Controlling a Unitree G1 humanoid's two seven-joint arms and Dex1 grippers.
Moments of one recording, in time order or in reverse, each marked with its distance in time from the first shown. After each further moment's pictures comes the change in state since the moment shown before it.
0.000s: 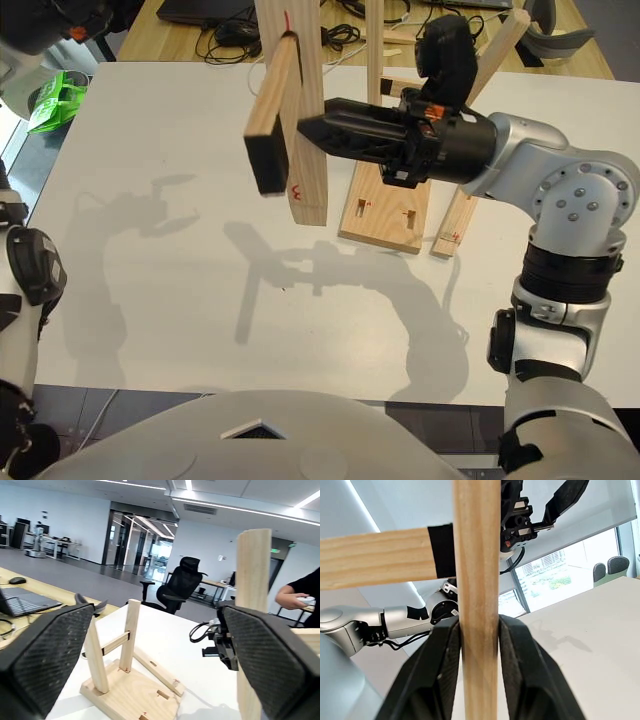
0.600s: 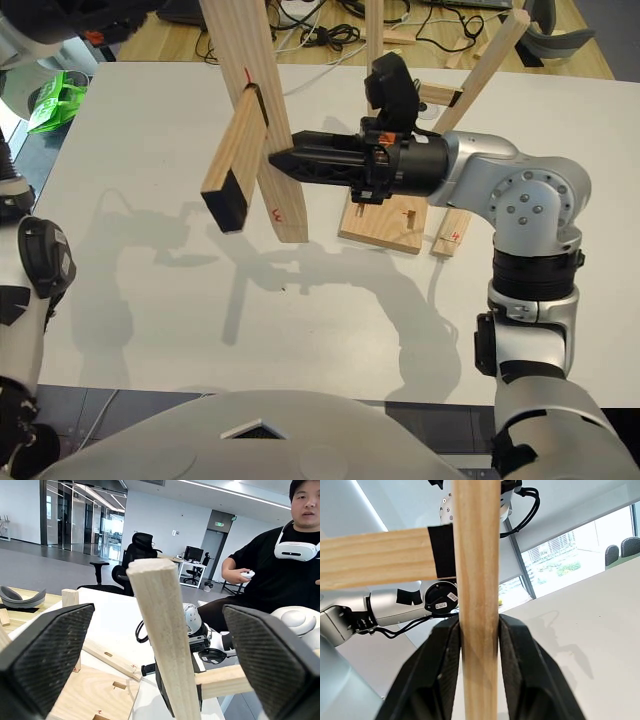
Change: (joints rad) left arm -0.025 -0.052 -0.067 -0.199 -0.020 0.159 -0.058; right arm 0.002 0.080 0.124 0.023 -0.117 -0.035 0.037
